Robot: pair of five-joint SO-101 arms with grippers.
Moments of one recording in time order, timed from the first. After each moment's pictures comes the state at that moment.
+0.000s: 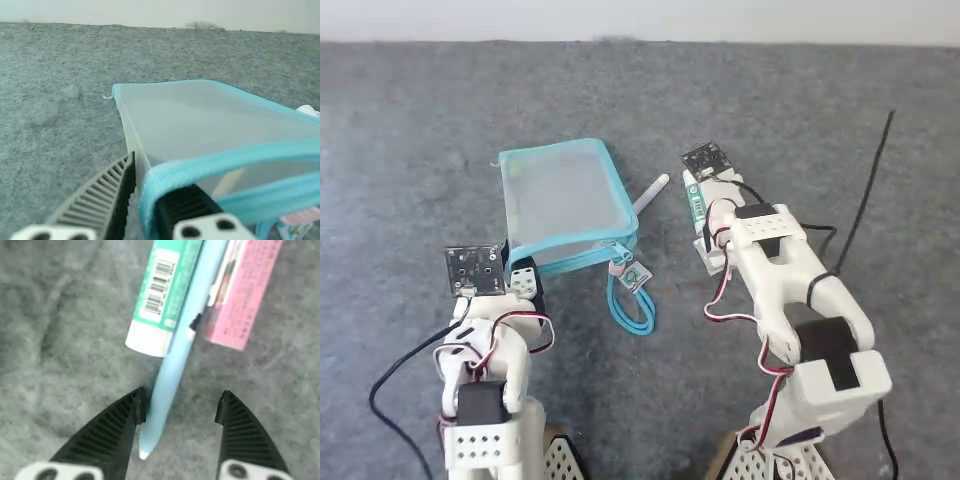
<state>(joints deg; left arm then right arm) -9.6 -103.1 97.0 46.4 6.2 -15.3 8.1 31.2 43.8 16.0</state>
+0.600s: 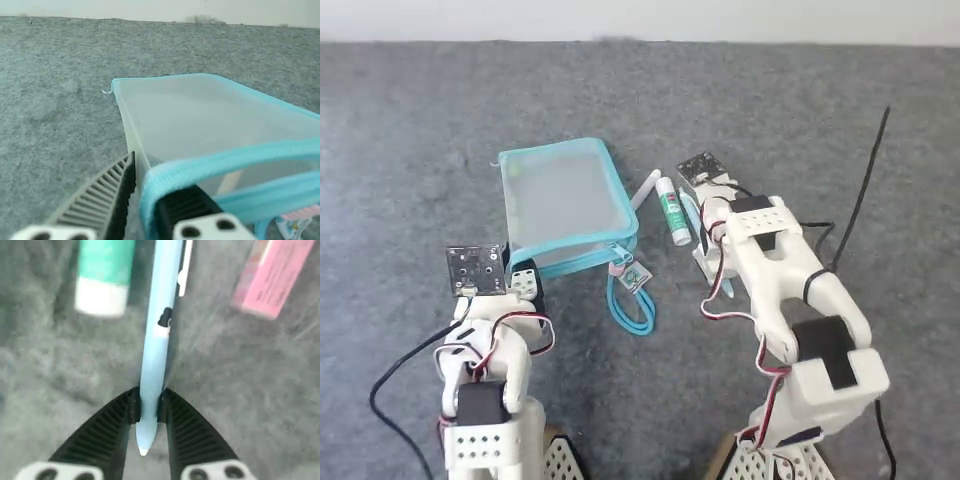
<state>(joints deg) -9.6 -103.1 97.0 47.6 6.2 -15.8 6.5 27.7 57.9 15.9</state>
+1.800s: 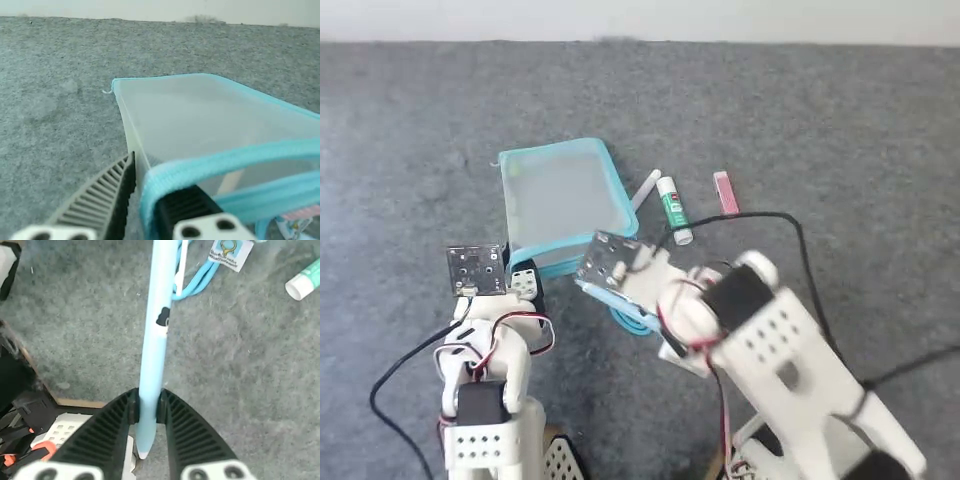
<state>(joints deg) -9.6 -103.1 97.0 47.6 6.0 -44.2 -32.8 23.6 100.0 25.2</state>
